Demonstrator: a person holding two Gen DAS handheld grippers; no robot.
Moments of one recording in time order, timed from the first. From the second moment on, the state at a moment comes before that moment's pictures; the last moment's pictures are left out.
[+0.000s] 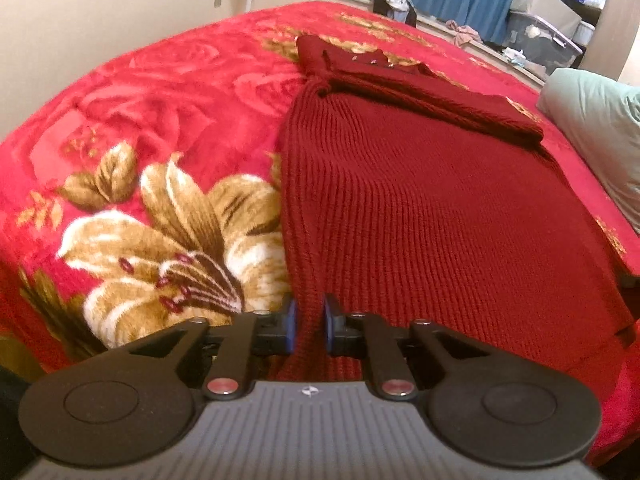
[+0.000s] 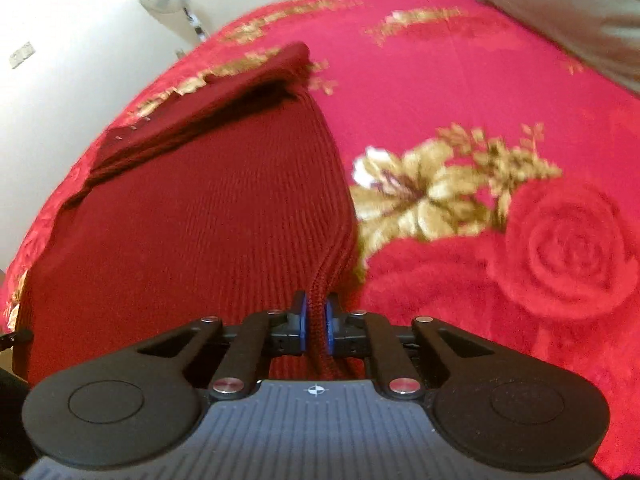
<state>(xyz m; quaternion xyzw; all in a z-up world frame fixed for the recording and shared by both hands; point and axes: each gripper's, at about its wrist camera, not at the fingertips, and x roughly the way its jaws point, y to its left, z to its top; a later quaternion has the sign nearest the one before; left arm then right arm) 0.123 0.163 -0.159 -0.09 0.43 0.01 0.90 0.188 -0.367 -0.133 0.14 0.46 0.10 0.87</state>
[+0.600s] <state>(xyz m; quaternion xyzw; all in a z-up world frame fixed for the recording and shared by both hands) 0.123 0.168 -0.164 -0.11 0.44 0.02 0.89 0.188 -0.358 -0.142 0.07 0.49 0.07 0.87</state>
